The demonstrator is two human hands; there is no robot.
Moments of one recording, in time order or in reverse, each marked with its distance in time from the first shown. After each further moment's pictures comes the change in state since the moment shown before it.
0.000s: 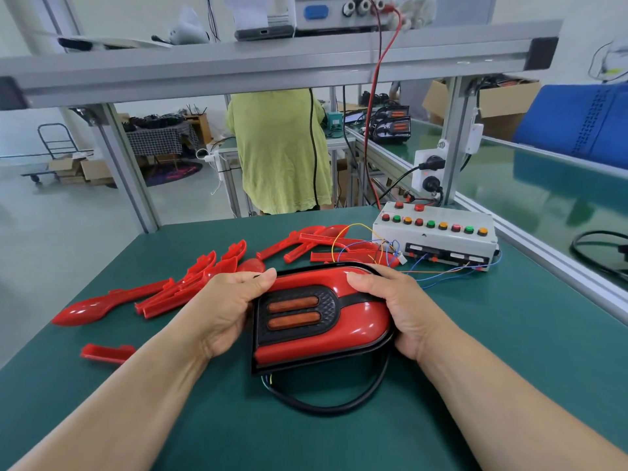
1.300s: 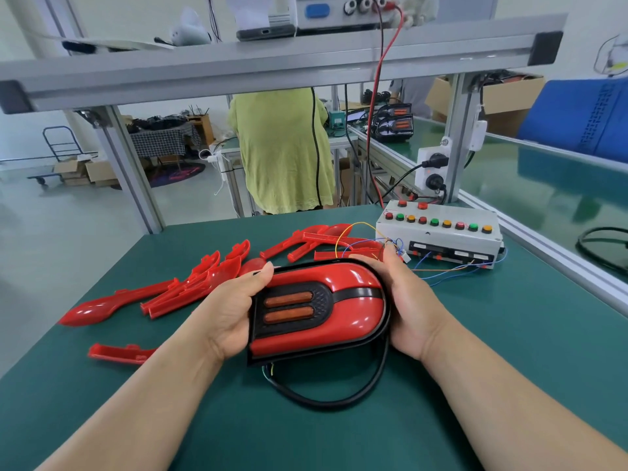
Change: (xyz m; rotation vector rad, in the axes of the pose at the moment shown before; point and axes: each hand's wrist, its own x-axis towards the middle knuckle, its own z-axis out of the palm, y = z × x) left_hand 0.005 -0.006 0.003 -0.244 -0.018 -0.104; right_hand 0.009 0.003 0.000 0.147 -0.021 0.042
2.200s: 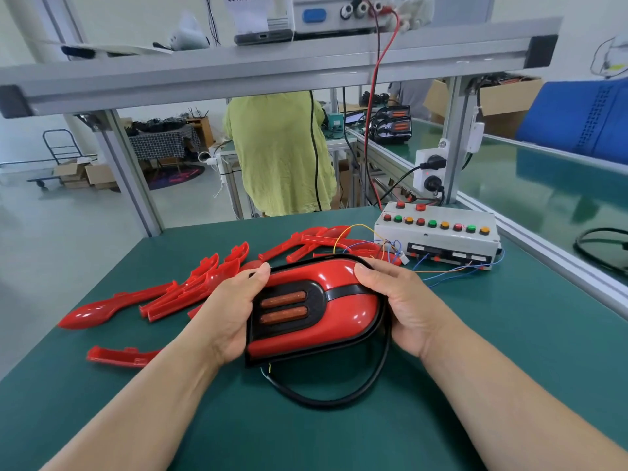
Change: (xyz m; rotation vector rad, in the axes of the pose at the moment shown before) left_hand -0.004 -0.002 0.007 0.053 0.058 0.111; right_hand -0.010 -0.006 0.007 -0.064 -0.069 -0.118
